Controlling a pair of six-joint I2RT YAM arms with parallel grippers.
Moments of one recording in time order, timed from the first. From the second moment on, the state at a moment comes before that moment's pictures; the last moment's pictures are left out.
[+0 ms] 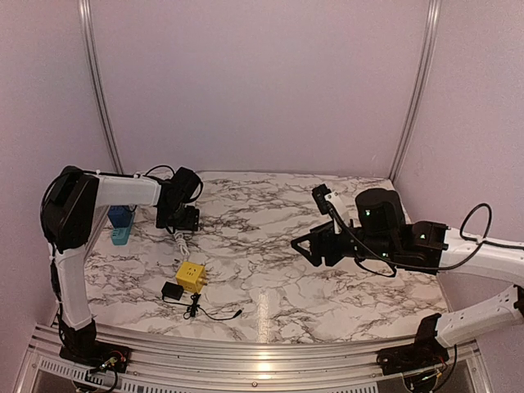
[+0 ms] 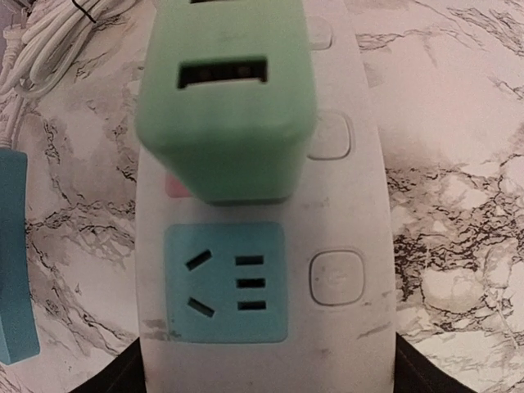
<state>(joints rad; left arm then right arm) -0.49 2.02 1.41 -0.55 -0.37 -0.43 0.95 1.10 0.81 -0.19 0.03 0.31</state>
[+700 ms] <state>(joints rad) -0.37 1.99 1.31 -0.47 -0.33 -0.36 0.96 1.13 0.82 -0.19 0.02 0.31</state>
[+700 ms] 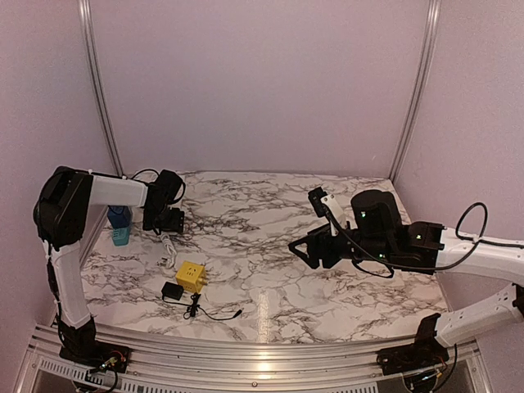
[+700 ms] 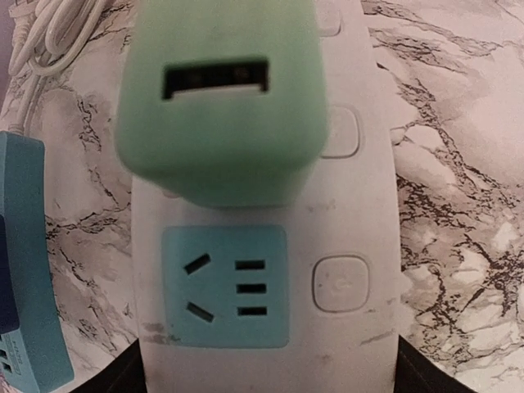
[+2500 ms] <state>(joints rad) -0.23 1.65 1.28 -0.51 -0.42 -0.42 0.96 1.14 0.81 -0.18 0.07 0.30</state>
